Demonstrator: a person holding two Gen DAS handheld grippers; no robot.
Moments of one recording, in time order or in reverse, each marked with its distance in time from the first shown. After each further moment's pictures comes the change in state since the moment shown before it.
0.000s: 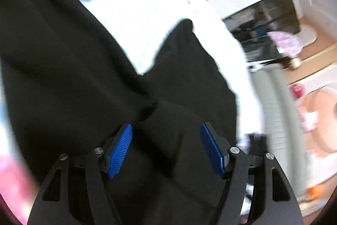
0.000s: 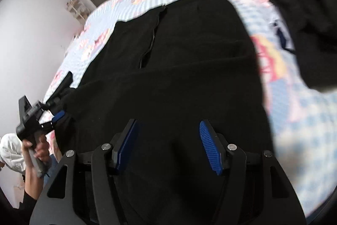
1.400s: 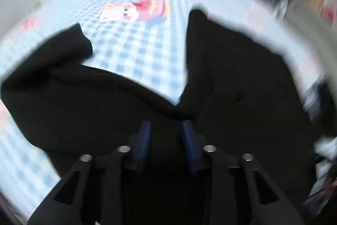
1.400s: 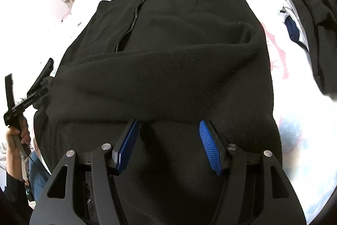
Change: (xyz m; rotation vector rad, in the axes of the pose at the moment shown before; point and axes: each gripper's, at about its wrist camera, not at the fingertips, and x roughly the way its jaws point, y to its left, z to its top) left arm 0.004 -0.041 -0.027 0.469 -0.074 0.416; right arm 0.025 -0.013 0.022 -0.030 0.056 -0.064
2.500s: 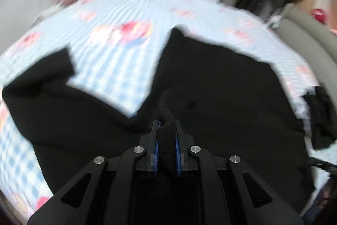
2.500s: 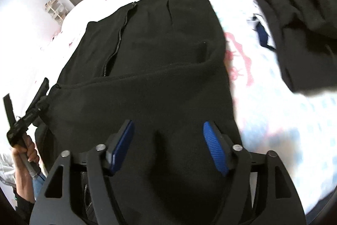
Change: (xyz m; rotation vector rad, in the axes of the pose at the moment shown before) left arm -0.032 -0.095 -0.002 0.093 -0.126 -0.009; right arm -0.033 -0.030 0.013 0.100 -0.051 -0.031
